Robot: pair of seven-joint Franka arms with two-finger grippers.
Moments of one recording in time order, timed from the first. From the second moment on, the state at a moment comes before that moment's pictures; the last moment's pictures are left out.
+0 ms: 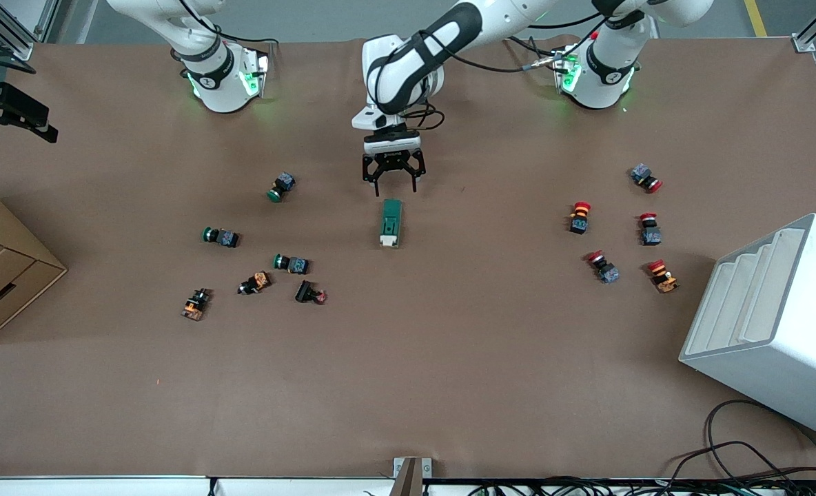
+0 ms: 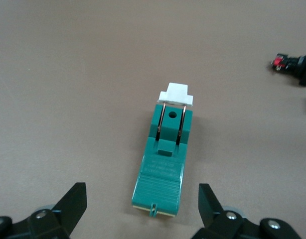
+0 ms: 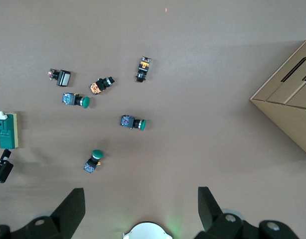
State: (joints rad) left arm -0.74 0.70 -0.54 -1.88 1.47 2.10 -2.37; right arm 0.01 -0.08 -0.06 -1.53 0.01 1.38 -0.07
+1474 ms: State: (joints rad) left arm -0.85 0.87 -0.52 -1.88 1.85 1.86 -2.53; right arm 0.48 0.42 -0.04 -1.54 0.14 1.70 1.38
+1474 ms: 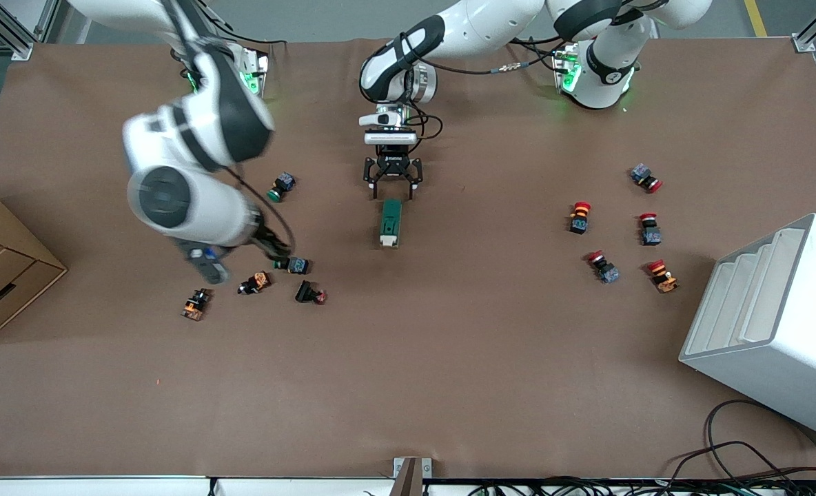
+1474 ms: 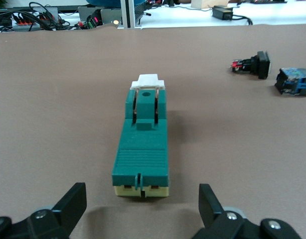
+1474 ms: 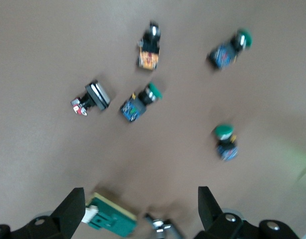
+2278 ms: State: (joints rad) left arm -0.91 0.89 -0.47 -1.87 1.87 1.82 -2.56; right arm 0.68 0.75 -0.04 -1.39 0.26 1.89 2.02
